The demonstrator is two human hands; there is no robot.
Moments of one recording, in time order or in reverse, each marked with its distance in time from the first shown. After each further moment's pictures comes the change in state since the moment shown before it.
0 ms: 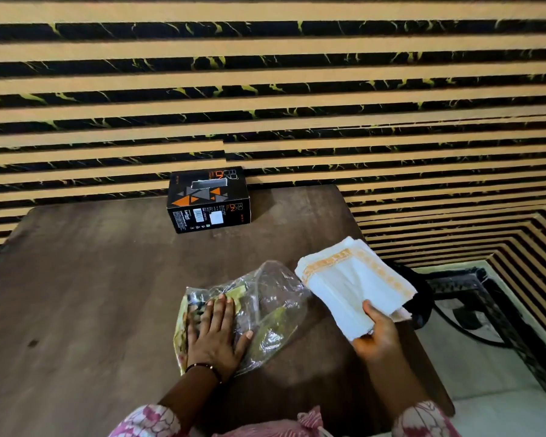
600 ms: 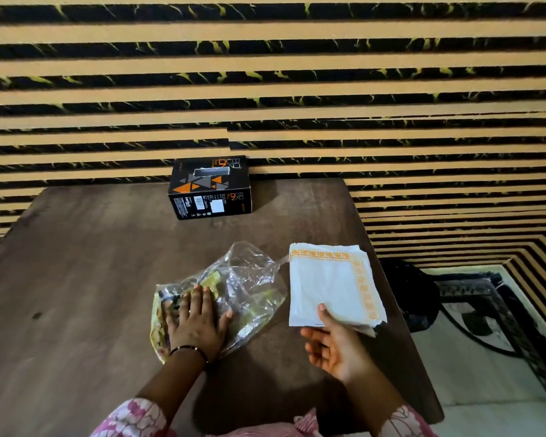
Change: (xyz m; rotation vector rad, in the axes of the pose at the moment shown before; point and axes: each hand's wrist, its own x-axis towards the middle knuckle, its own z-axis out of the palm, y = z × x) left_hand -0.003 0.005 -0.013 -0.023 0.020 -0.239; right_hand -0.027 0.026 0.008 -0.706 0.055 0.222
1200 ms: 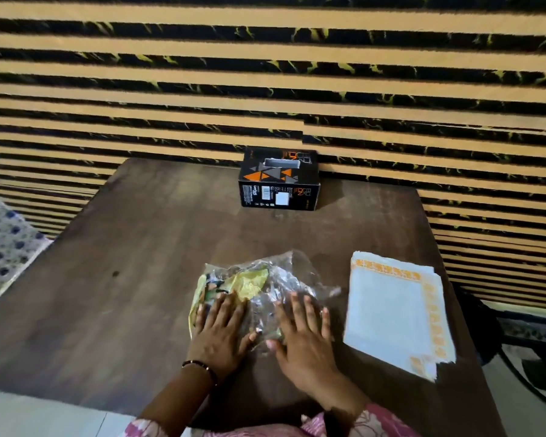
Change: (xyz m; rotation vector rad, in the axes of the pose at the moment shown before) left_hand -0.029 -0.073 0.000 0.147 -0.112 0.126; right_hand 0.030 0.065 0.111 -1.854 0.055 -0.935
